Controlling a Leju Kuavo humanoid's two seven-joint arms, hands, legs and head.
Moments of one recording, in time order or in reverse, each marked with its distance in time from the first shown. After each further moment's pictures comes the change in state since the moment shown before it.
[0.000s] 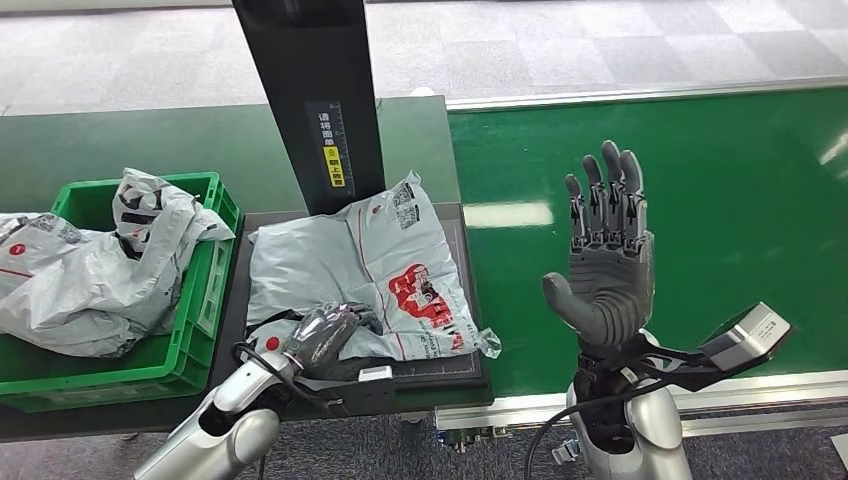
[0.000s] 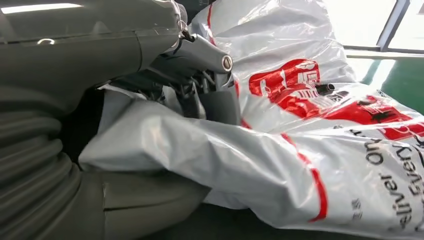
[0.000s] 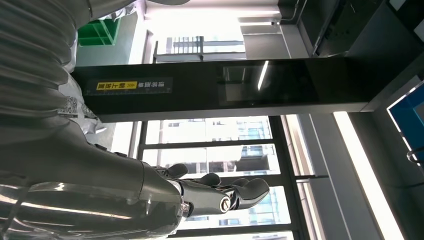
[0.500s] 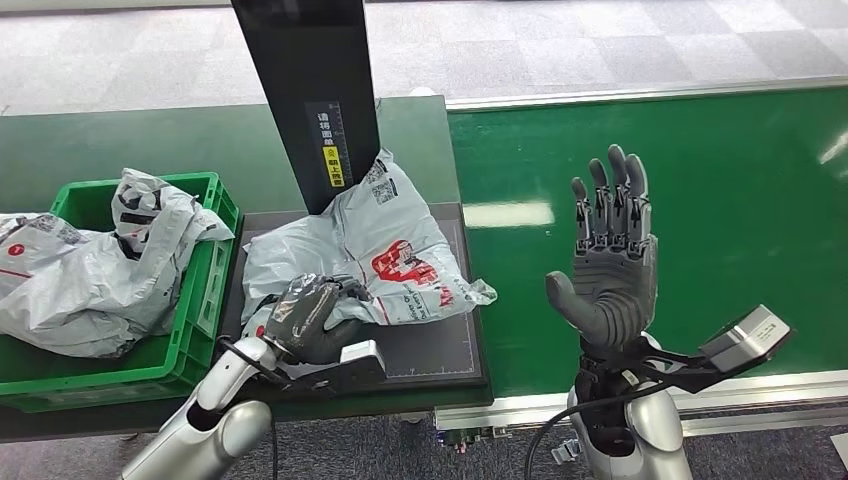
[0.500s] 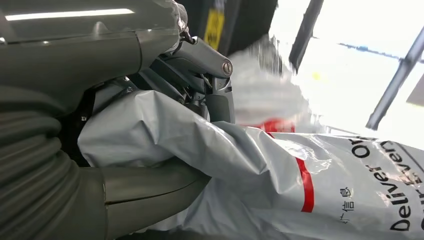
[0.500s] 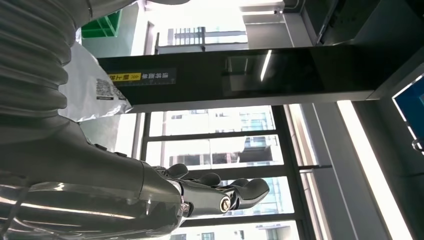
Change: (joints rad) left arm 0.009 0.005 0.061 -0.120 -0.011 0.178 -0.004; right arm 0.015 -0.006 0.000 0.001 0.005 -0.041 -0.008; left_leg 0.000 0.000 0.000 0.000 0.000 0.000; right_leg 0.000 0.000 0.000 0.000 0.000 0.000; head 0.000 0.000
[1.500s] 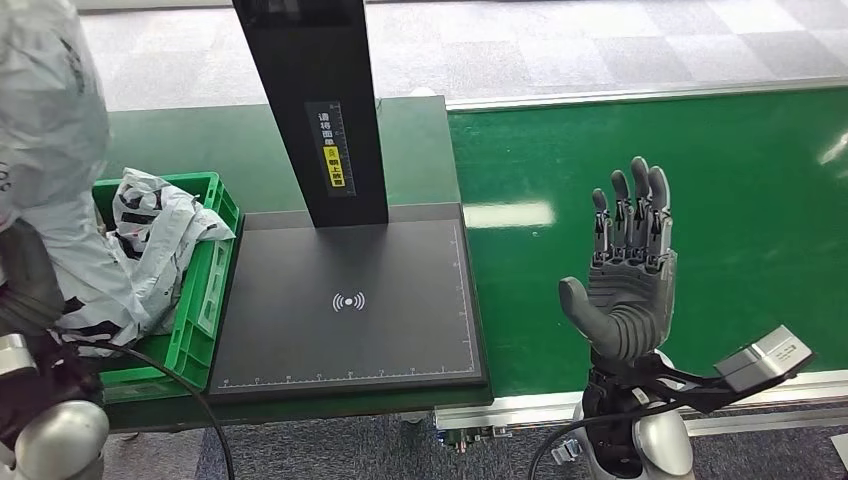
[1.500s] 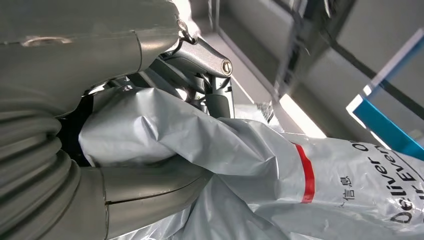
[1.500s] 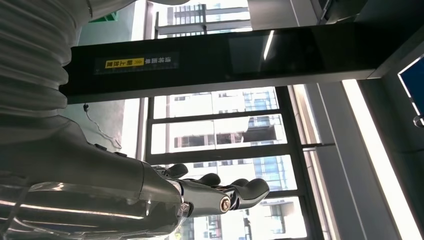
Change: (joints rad) left arm 0.174 0.017 0.575 -0.575 0.165 0.521 -0.186; right arm 0.061 0.001 -0.001 -0.071 0.026 -0.084 0.013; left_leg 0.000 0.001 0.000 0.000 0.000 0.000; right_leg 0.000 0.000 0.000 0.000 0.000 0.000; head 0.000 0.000
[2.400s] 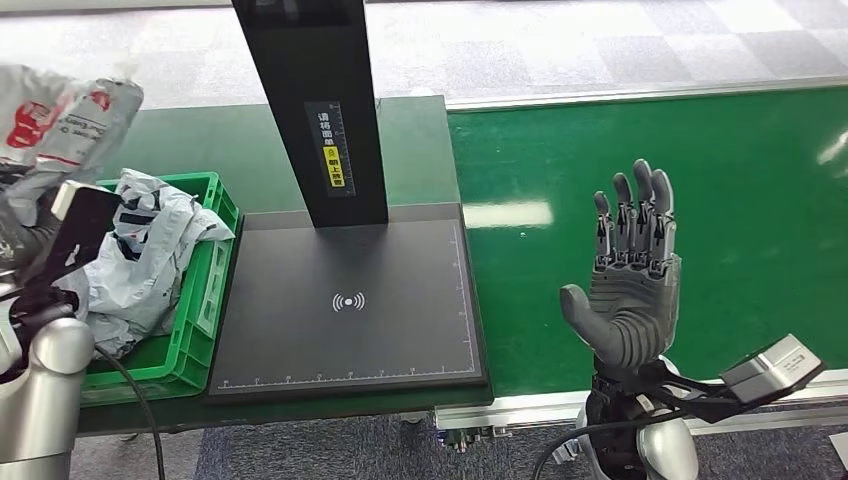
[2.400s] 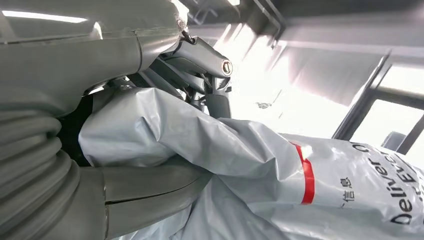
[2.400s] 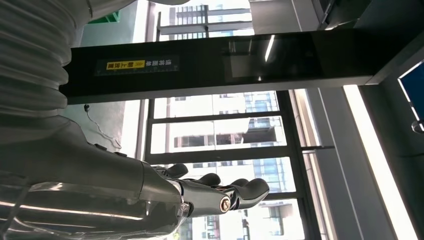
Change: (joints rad) left arm -0.220 0.059 0.204 0.557 -0.412 -0.271 0.327; right arm 0.020 0.000 -0.001 -0.033 0.016 0.007 0.012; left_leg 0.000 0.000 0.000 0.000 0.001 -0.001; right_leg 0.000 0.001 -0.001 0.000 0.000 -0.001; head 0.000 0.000
